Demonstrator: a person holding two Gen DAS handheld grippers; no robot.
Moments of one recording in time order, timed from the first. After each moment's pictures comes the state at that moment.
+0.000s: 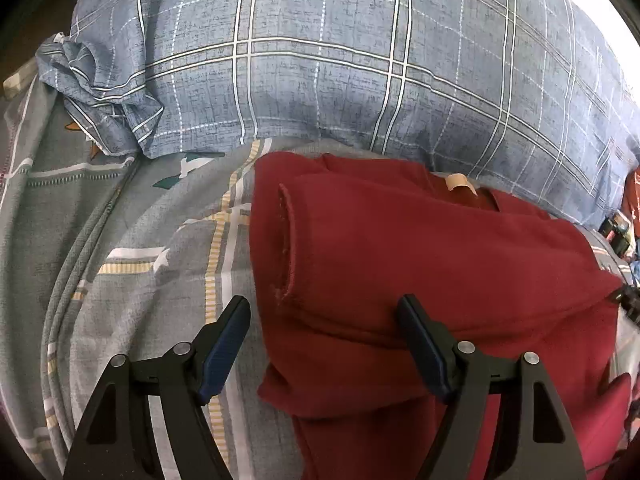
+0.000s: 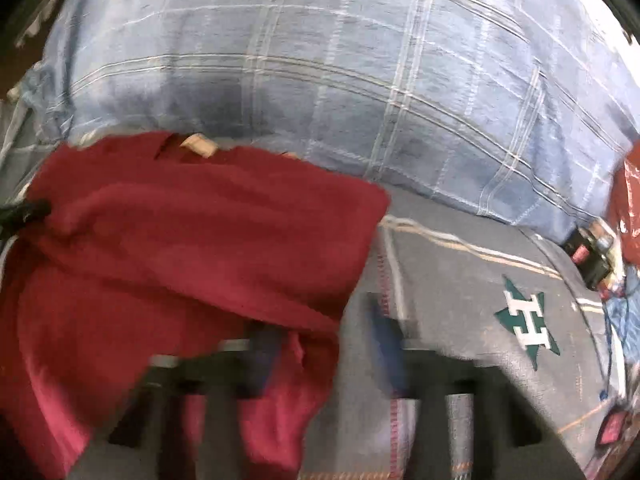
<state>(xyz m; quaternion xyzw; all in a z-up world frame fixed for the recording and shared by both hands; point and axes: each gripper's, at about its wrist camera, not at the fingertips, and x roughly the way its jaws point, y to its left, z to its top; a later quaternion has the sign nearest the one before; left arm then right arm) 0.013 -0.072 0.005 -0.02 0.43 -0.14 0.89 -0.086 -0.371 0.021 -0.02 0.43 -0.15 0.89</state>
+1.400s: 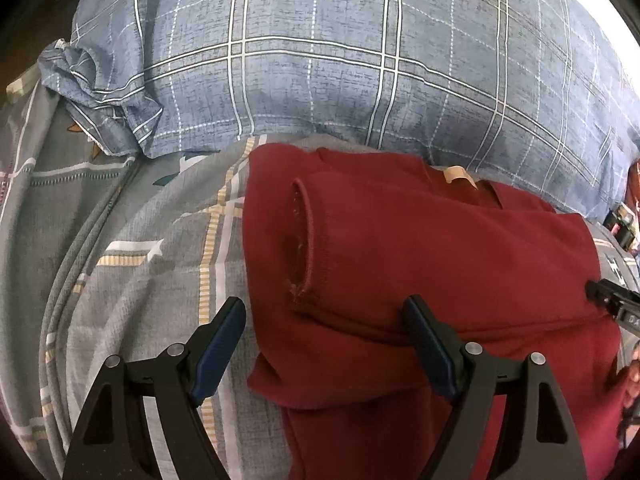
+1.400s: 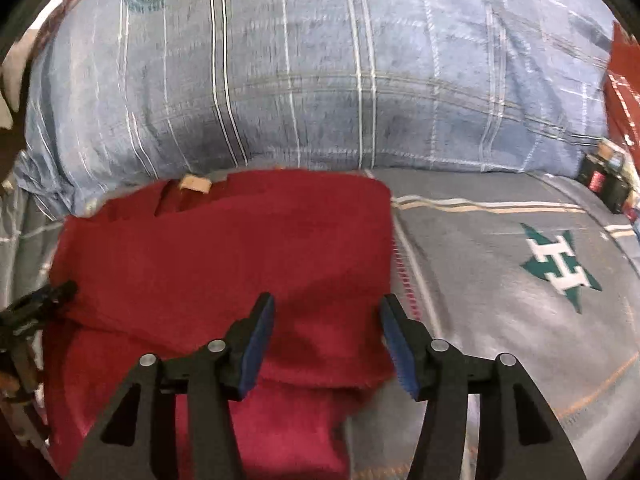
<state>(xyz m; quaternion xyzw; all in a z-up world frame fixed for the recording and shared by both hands) 0.004 -0.075 0.001 -0.01 0.42 -0.13 0.90 -0.093 -0.385 0.011 0.09 0.42 -0.15 0.89</state>
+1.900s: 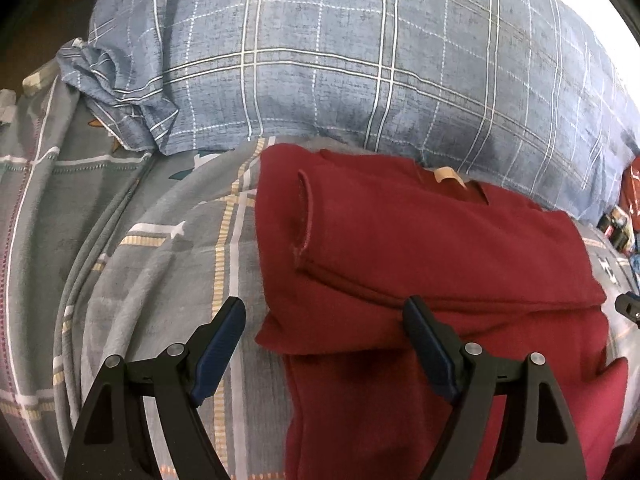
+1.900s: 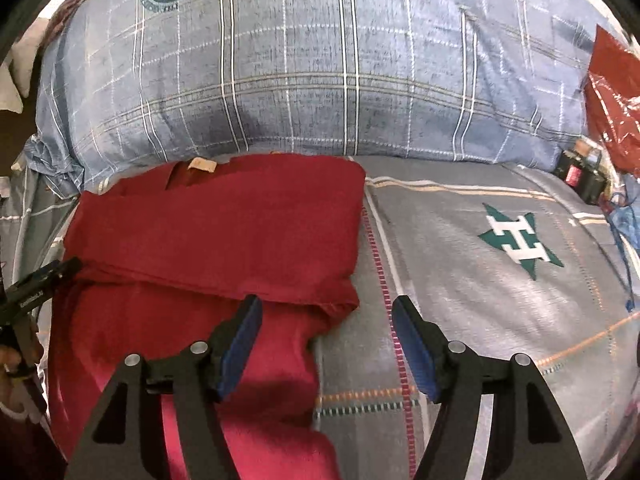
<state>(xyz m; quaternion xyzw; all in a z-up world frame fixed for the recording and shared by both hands) -0.027 -0.062 0.016 -0.02 0.41 -0.13 0.90 -0.150 -0.379 0.042 0.09 0.42 -0.15 0.89</state>
